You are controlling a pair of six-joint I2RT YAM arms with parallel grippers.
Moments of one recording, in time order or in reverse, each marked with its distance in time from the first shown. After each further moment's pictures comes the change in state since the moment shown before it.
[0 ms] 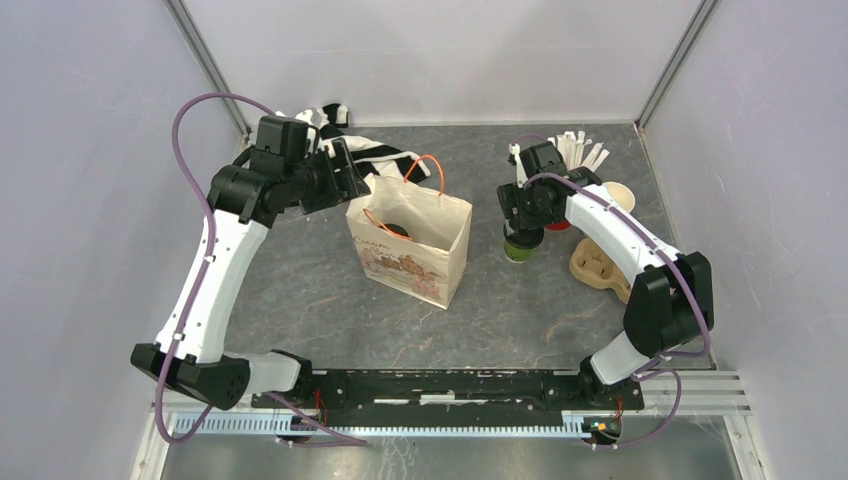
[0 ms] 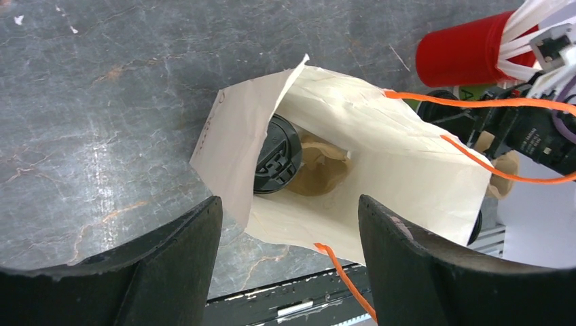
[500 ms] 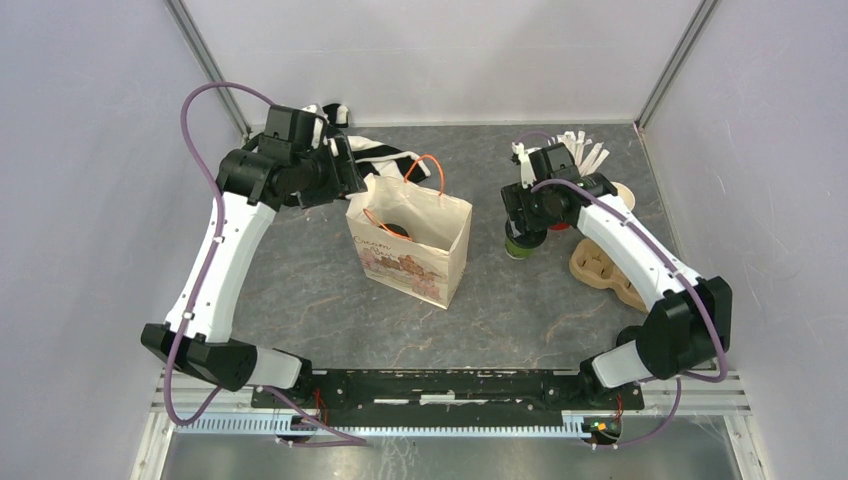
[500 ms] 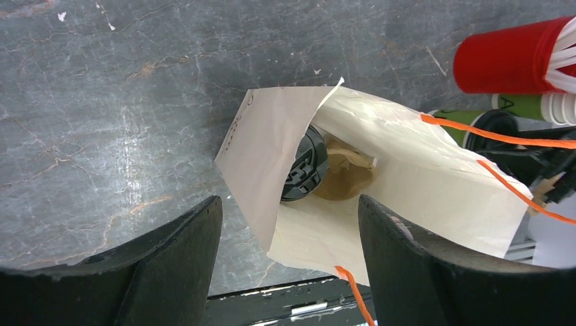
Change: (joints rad) left arm 0.005 0.094 0.090 -0.079 -0.075 0.019; right arm 0.000 -0.111 -0.029 -0.008 -0.034 -0.059
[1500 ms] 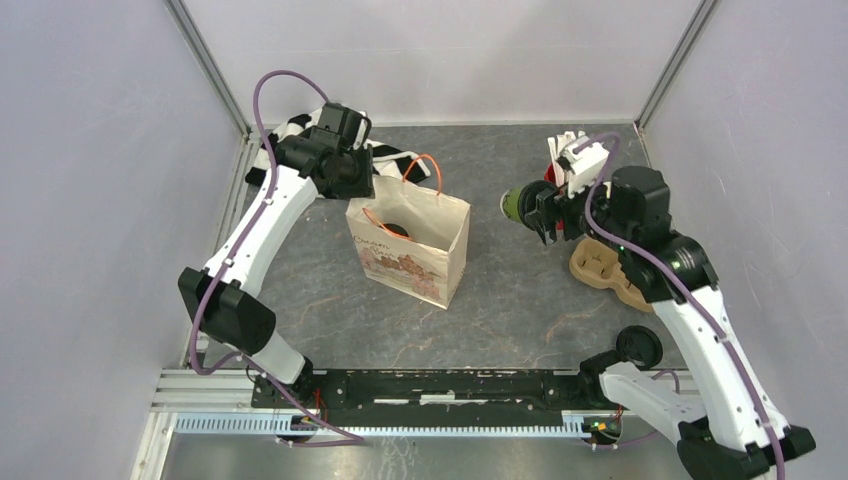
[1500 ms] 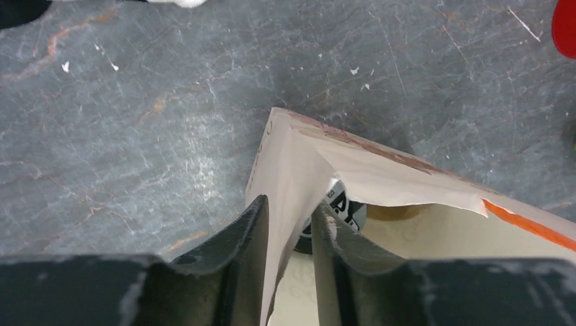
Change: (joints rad) left arm -0.082 0.213 -0.008 0.082 -0.077 0.161; right arm 0.000 -0.518 -0.029 0.058 -0.182 -0.160
